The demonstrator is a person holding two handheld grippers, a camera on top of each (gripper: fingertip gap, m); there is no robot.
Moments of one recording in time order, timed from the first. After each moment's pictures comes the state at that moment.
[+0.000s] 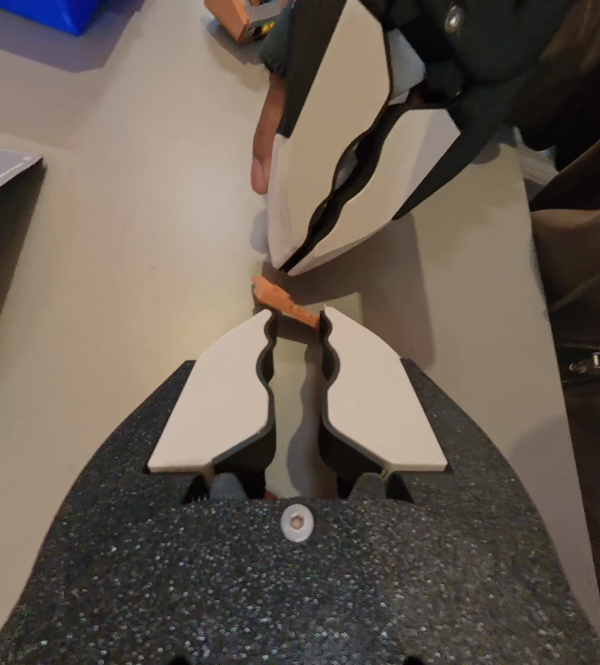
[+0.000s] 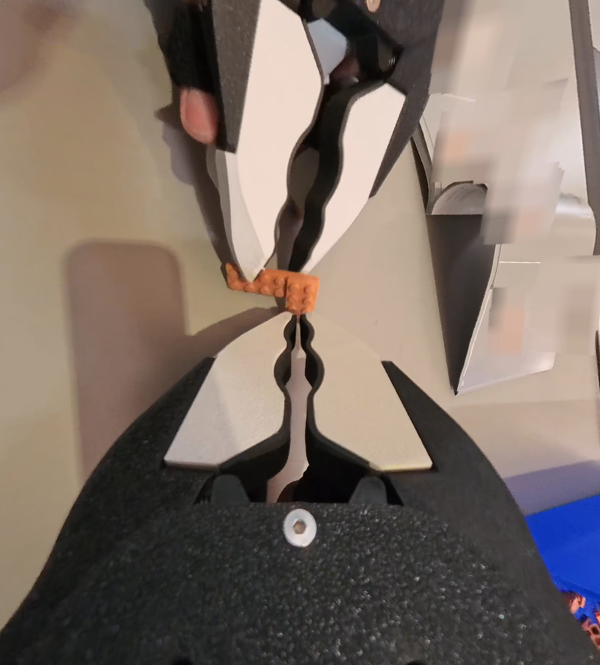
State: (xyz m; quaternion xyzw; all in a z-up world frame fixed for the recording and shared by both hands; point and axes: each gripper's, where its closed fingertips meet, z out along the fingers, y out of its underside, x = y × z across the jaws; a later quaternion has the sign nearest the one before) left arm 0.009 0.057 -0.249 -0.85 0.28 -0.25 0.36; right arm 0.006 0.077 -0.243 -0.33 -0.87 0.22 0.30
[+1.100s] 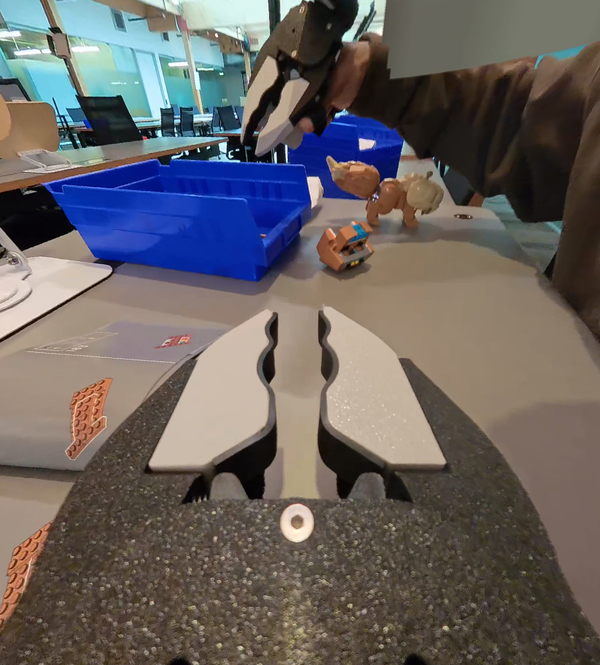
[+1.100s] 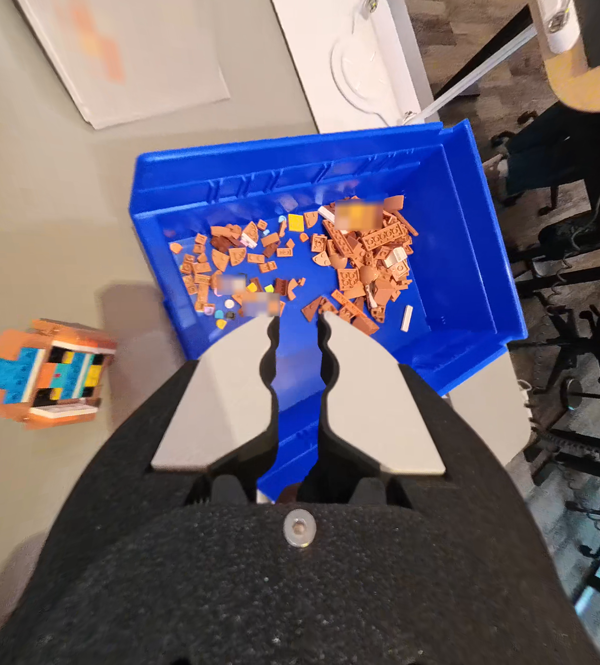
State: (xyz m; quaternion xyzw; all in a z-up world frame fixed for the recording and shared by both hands) left arm -0.036 0.099 -0.171 -0.71 0.22 -0.19 0.64; right arm 0.068 0.378 -0.134 -0.50 -0.79 0.13 0.33
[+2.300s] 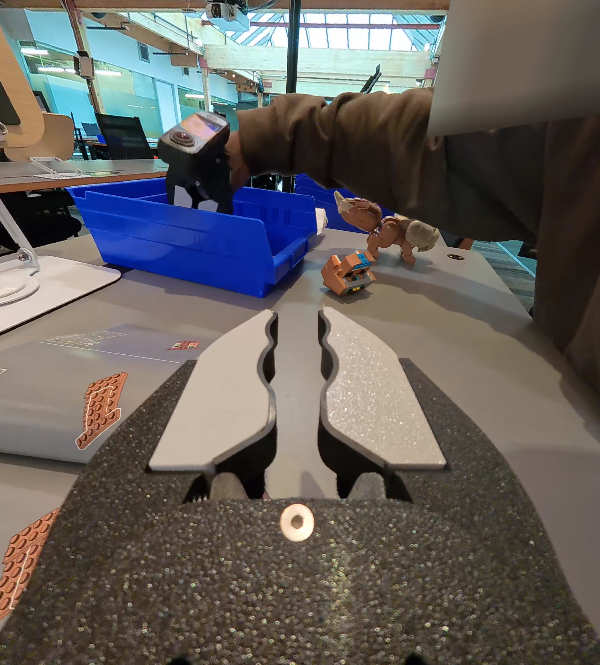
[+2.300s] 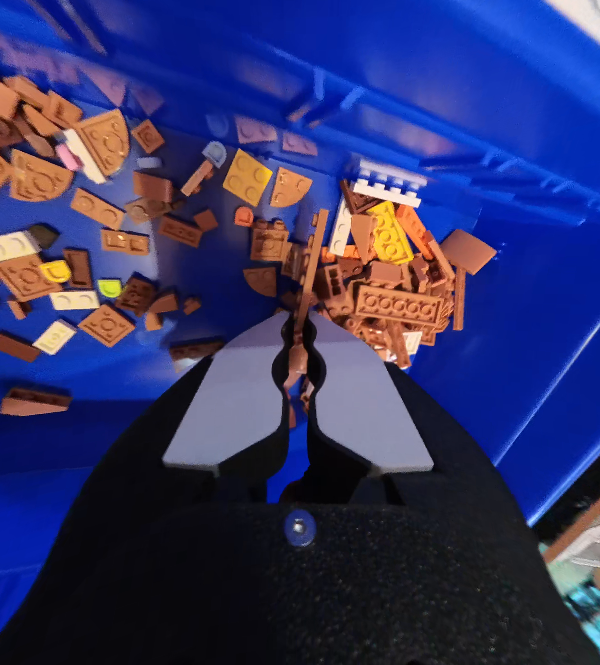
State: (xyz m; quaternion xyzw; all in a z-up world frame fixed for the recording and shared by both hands) left arm -0.050 0.099 -0.161 -0.69 0.18 -0.23 0.67; right arm -0.023 0.452 -0.249 -0.32 -0.94 -0.01 0.15
